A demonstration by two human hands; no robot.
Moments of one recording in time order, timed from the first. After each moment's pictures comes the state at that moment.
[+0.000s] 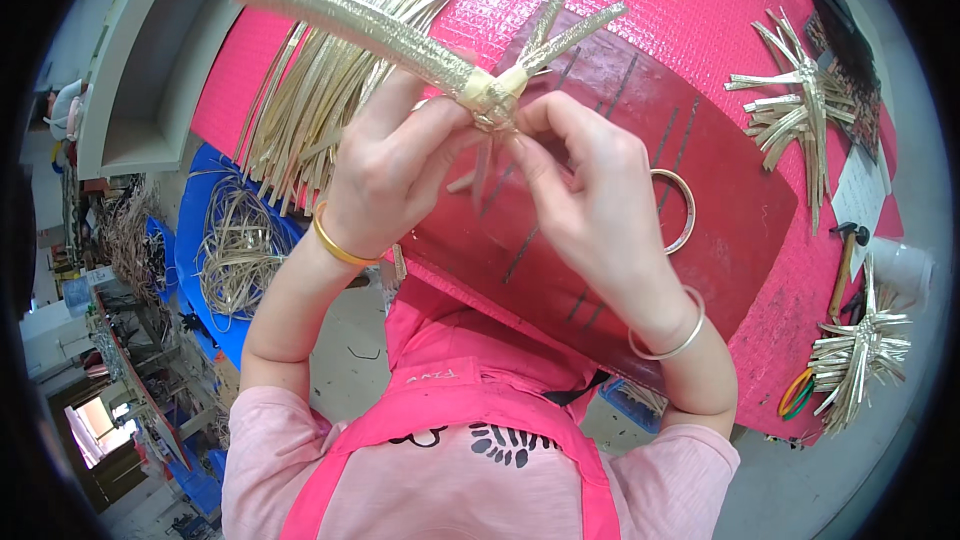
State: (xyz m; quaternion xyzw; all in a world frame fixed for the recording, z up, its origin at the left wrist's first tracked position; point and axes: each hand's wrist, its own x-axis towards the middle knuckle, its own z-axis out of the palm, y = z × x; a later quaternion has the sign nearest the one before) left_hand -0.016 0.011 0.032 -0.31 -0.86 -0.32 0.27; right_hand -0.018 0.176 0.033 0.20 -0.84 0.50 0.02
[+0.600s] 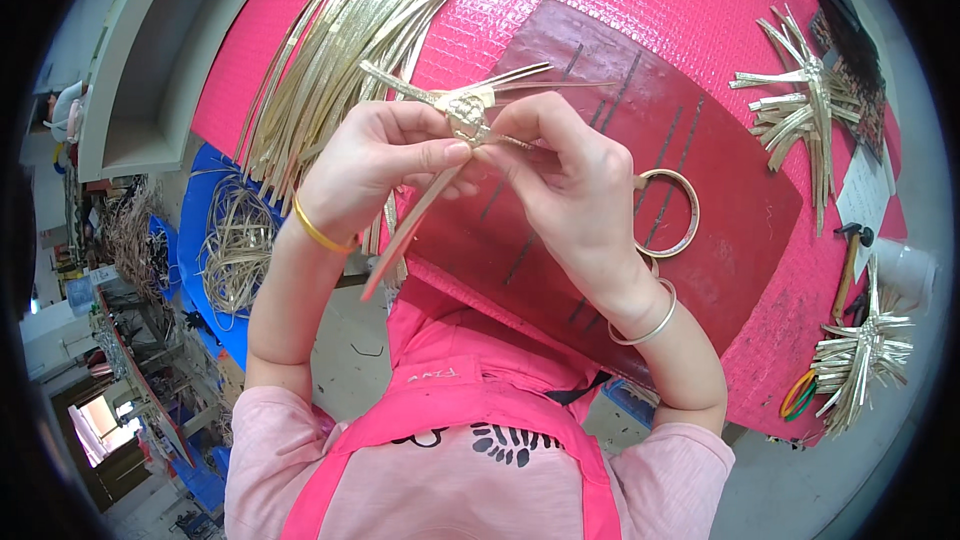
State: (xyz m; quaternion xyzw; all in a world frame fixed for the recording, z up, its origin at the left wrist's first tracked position) left_hand -0.014 -0.005 0.037 0.07 -0.63 -0.72 -0.27; right_hand -0.014 0.162 0.012 0.16 -0.74 0.66 -0.01
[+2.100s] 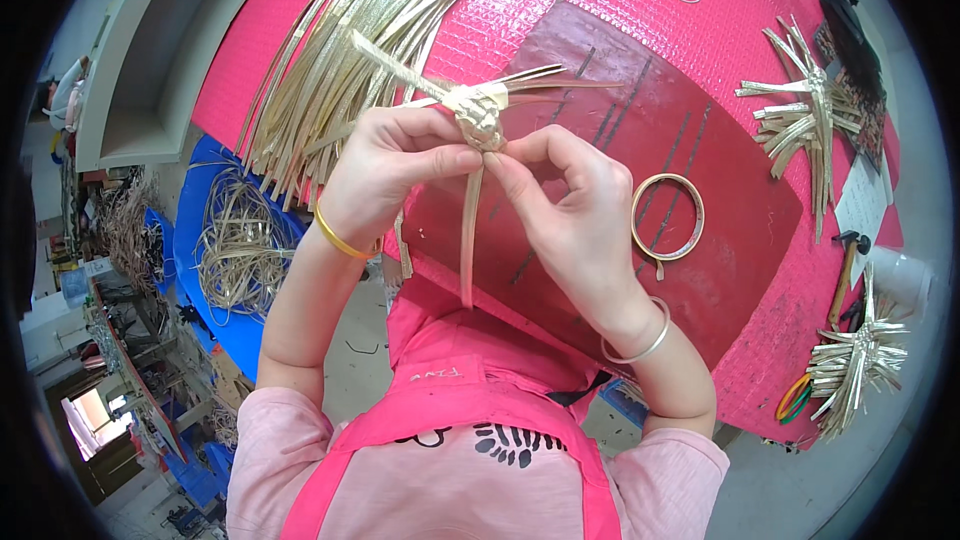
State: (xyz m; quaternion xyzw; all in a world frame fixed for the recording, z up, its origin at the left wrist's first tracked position) left_hand -0.005 -0.008 0.016 -0.03 -0.65 -0.74 -0.15; right_hand -0.002 0.157 0.012 0.12 -0.76 0.64 -0.02
